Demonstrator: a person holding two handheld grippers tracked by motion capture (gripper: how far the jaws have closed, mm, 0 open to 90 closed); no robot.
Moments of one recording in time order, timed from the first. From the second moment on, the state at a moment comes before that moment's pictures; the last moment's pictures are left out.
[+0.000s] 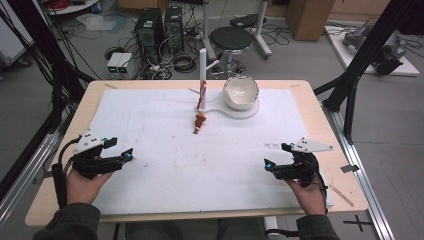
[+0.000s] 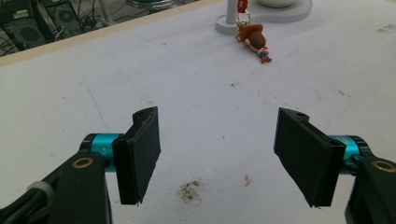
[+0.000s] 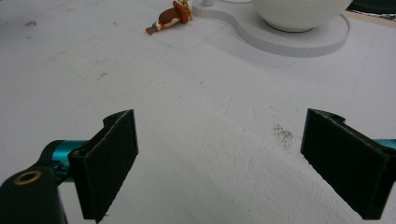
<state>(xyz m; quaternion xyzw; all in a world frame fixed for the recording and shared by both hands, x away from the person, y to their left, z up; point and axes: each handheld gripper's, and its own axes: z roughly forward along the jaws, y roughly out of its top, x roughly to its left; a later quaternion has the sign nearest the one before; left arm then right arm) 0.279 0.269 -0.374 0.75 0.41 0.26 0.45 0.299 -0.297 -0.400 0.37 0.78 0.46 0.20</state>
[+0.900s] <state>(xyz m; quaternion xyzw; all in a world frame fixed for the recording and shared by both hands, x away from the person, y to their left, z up) 0.259 0.281 -0.395 0.74 0.43 0.26 0.45 0.291 -0.299 -0.411 0.38 0.78 0.45 0.19</state>
